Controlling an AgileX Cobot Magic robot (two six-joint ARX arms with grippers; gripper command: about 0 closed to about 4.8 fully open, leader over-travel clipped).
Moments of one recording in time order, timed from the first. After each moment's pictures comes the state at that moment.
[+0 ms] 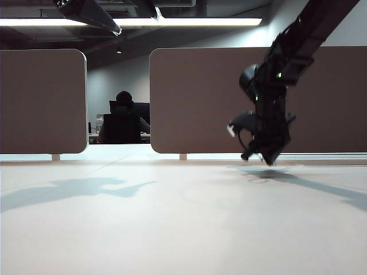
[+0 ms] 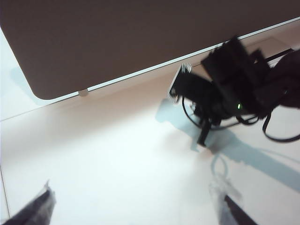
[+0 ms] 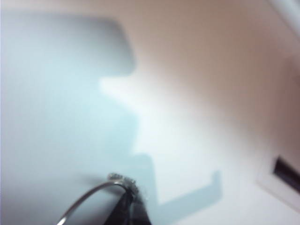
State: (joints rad) left arm -0.50 1.31 1.17 -0.19 0.09 0.03; right arm 0.27 2.32 1.88 -0.46 0.36 -0.45
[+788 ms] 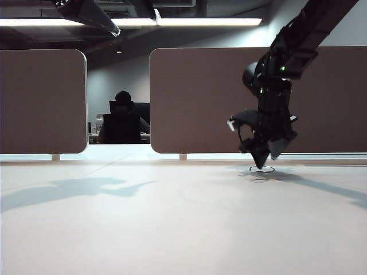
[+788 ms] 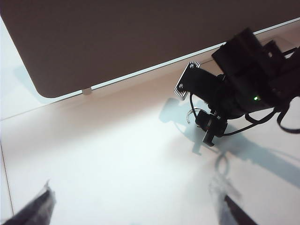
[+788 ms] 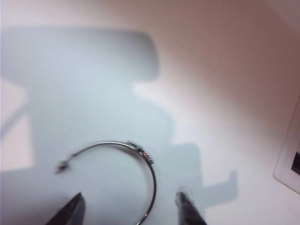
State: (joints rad) left arm -0.50 1.31 1.17 -0.20 0.07 0.03; right arm 0.26 2.27 1.88 -0.53 0.22 -0.37
